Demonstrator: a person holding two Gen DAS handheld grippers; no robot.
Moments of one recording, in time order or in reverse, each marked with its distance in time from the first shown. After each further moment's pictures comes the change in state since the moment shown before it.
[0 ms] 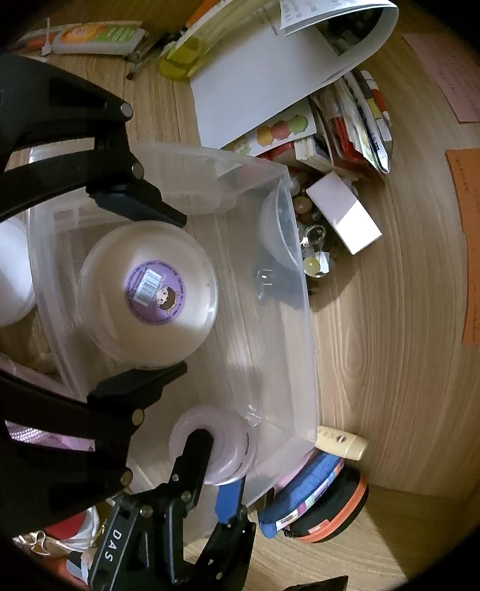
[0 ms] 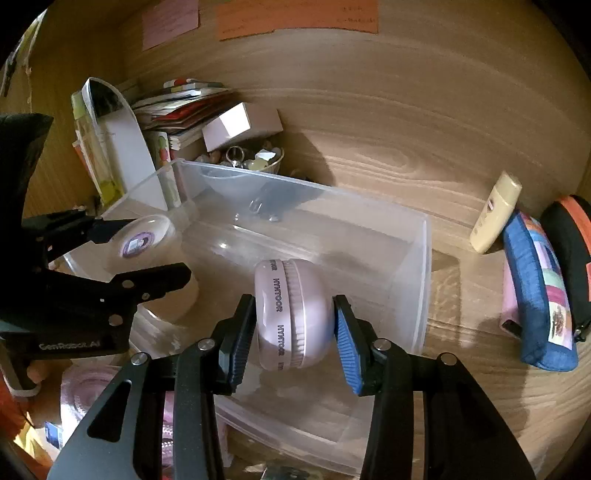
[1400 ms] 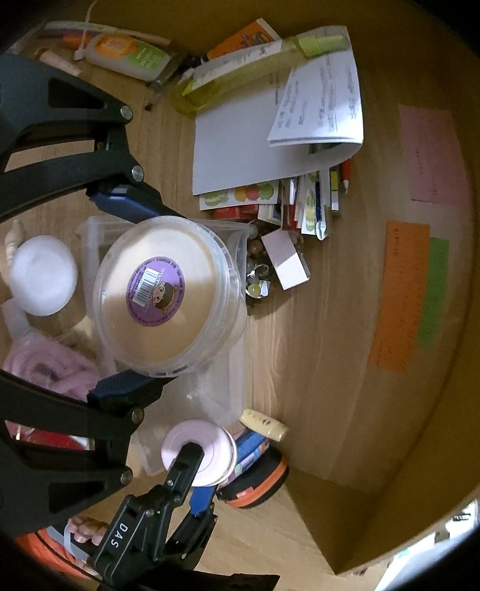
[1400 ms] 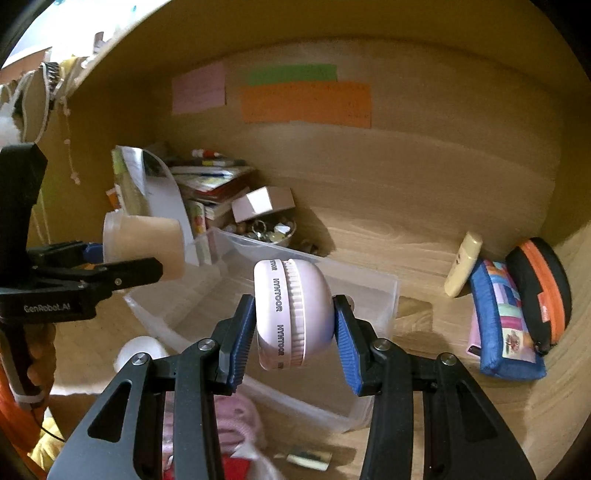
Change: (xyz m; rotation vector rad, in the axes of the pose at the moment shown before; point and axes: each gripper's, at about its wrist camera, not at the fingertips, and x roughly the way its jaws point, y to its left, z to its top) left arm -0.083 0.027 -0.002 -0.160 -0.180 -0.051; right arm -0.070 0.011 0.008 -0.013 -0.209 -0.004
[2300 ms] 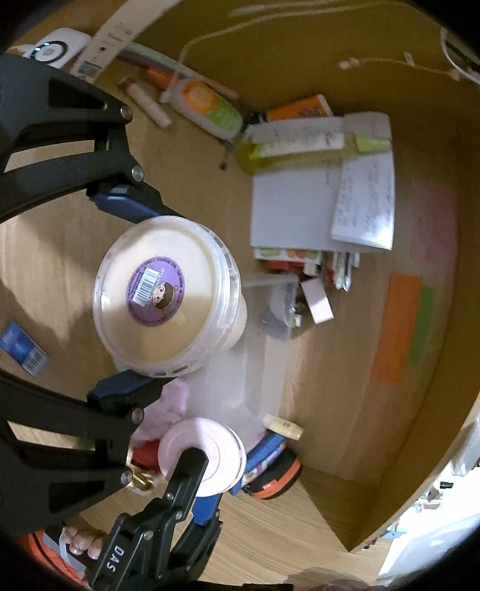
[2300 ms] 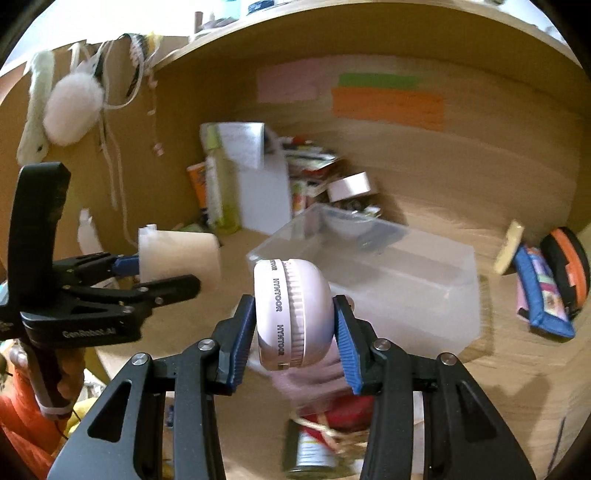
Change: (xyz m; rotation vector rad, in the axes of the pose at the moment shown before) left arm -0.086 0.027 -0.082 -0.042 -0.044 0.037; right arm -0.055 0.099 -0.047 -0.040 -0.022 0.115
